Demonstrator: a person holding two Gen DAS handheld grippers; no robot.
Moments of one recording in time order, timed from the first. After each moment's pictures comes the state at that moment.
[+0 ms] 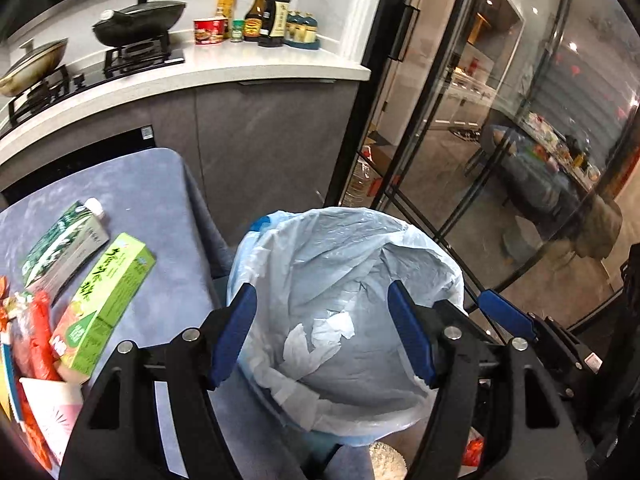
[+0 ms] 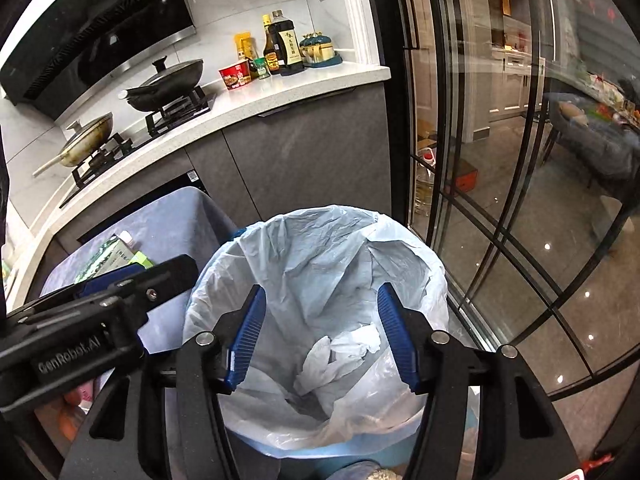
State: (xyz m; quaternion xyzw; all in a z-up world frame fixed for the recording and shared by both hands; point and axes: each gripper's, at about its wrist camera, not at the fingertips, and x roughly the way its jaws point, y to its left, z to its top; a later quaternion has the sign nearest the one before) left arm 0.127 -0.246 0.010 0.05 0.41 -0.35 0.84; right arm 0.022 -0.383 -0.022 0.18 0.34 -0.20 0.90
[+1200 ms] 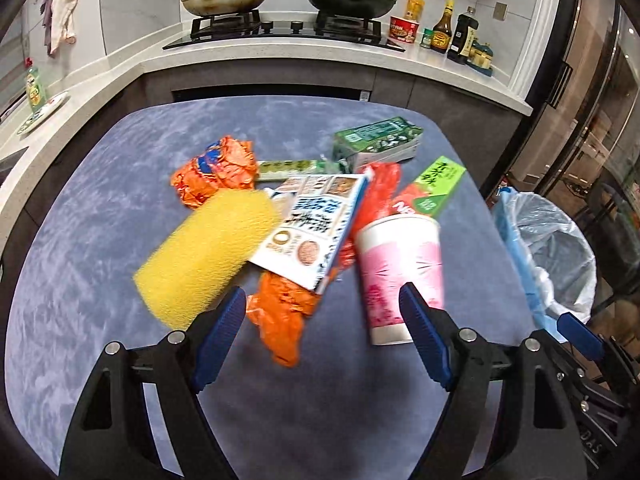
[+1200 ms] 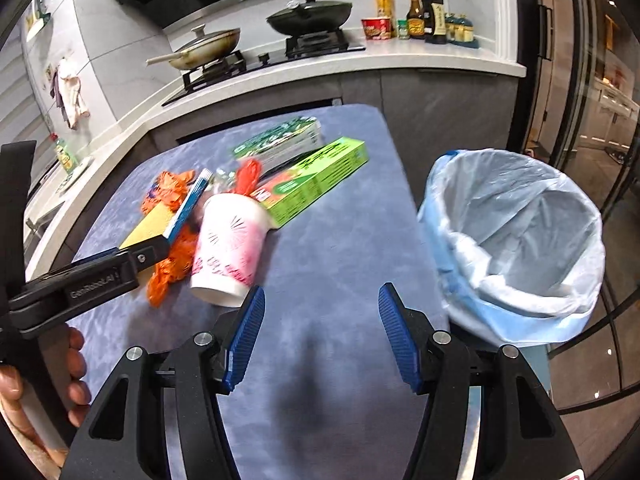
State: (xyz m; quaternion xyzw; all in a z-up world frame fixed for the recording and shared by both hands) left arm 0.120 0.033 -0.017 0.01 0.44 -0.13 0.89; right arm 0.024 -0.160 -0.031 0.11 0.41 -0.04 0.91
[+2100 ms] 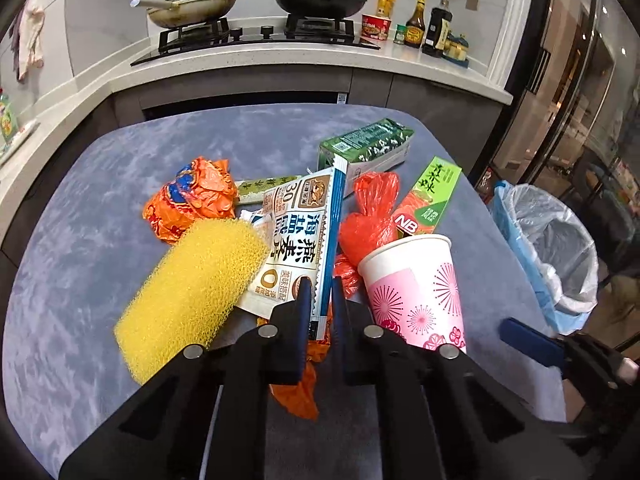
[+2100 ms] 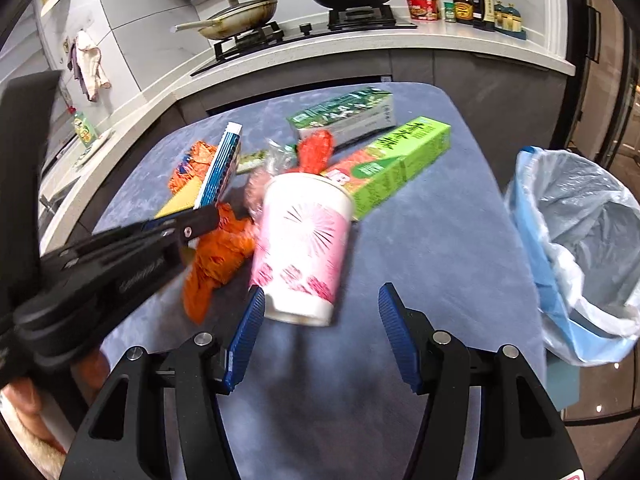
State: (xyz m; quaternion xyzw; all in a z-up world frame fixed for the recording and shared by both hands) left arm 0.147 0.034 -0.026 0.02 0.42 -0.18 0.89; right arm 0.078 -0.109 -0.052 0.11 0.44 0.02 0.89
